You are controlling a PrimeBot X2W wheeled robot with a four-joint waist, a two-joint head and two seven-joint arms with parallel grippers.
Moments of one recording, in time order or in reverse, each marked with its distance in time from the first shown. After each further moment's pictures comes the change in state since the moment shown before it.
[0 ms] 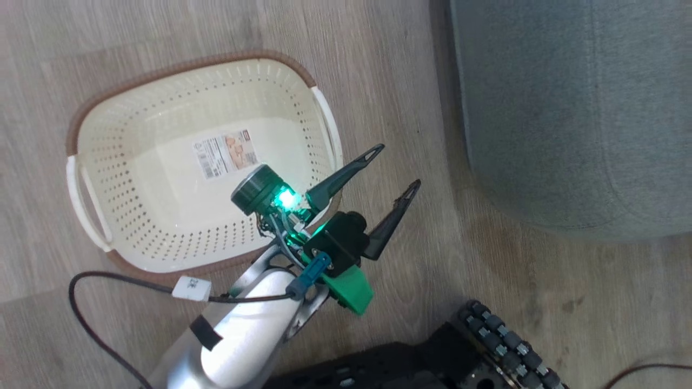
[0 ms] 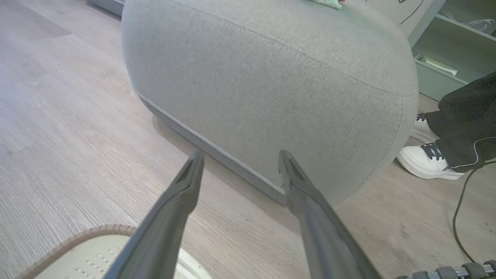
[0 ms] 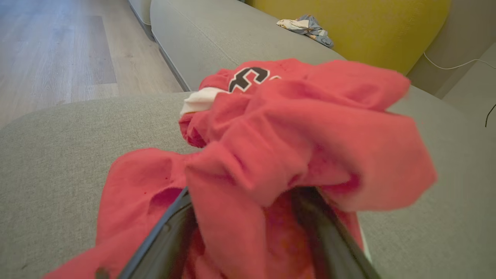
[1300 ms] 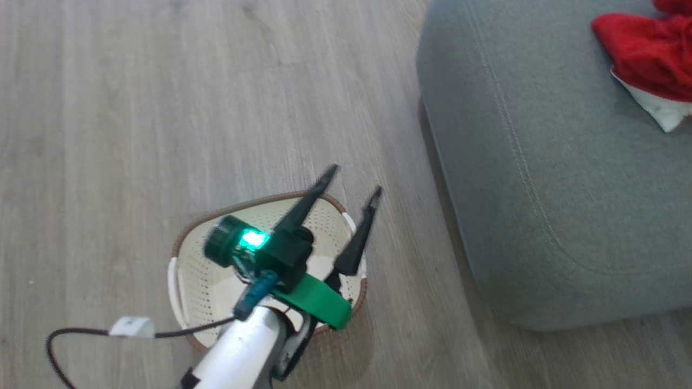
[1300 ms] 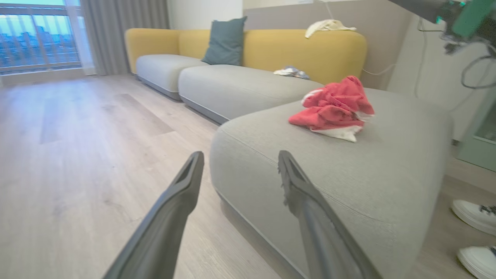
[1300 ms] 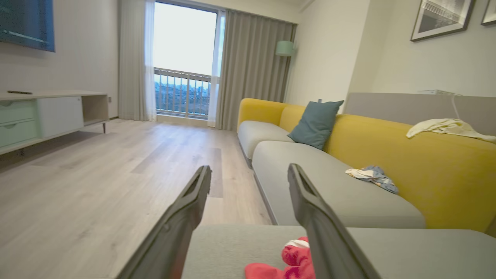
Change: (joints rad) left arm 0.204 -0.050 0.136 -0.107 -0.160 0.073 0.000; right arm 0.574 -0.079 0.219 -0.714 0.183 0.000 0.000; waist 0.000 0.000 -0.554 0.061
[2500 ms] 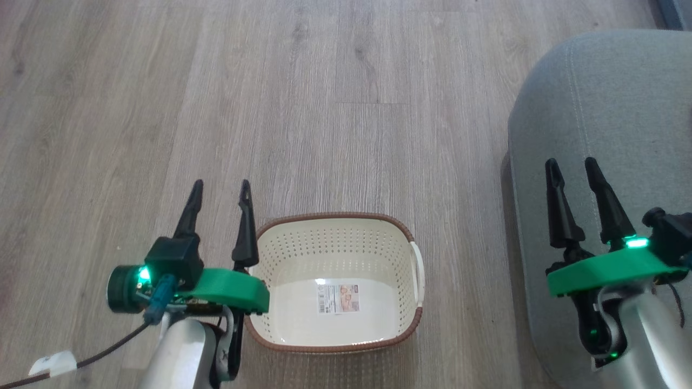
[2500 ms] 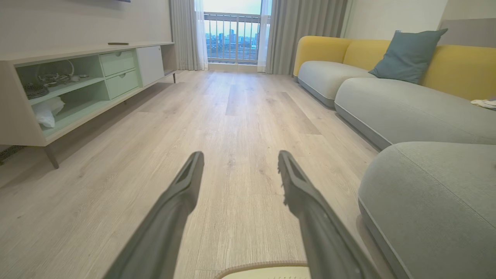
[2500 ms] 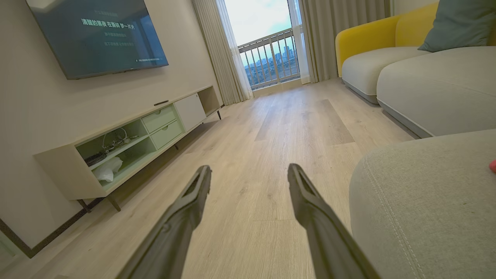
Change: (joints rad) left arm 0.134 -0.007 0.316 0.018 -0.024 0.145 0.000; right arm 0.415 0.424 0.045 -0.178 -0.017 0.000 0.000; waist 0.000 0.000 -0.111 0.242
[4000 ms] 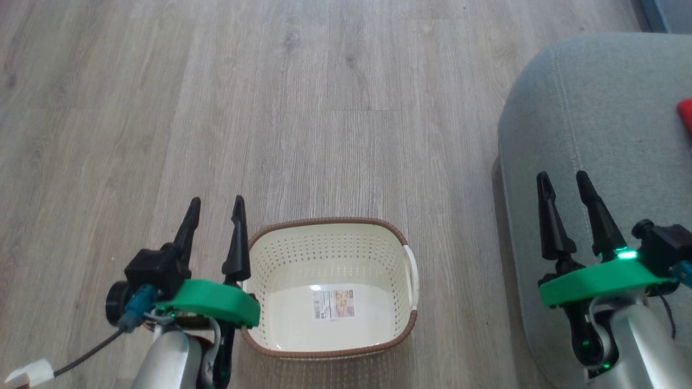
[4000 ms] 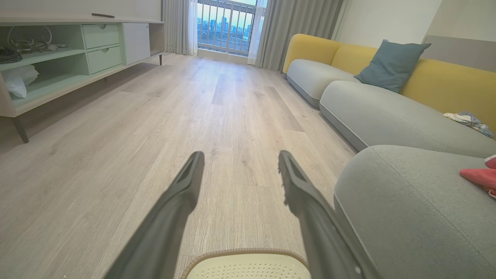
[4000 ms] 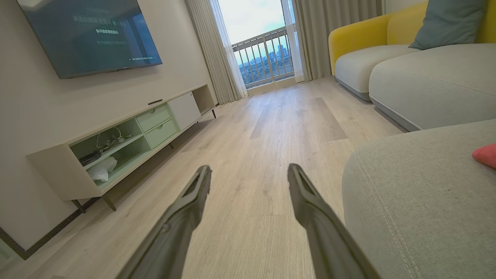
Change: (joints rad) left arm 0.040 -0.002 0.048 0.018 -0.106 -0.086 0.000; right arm 0.033 0.032 -0.001 0.001 -0.030 0.000 0.000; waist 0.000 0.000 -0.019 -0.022
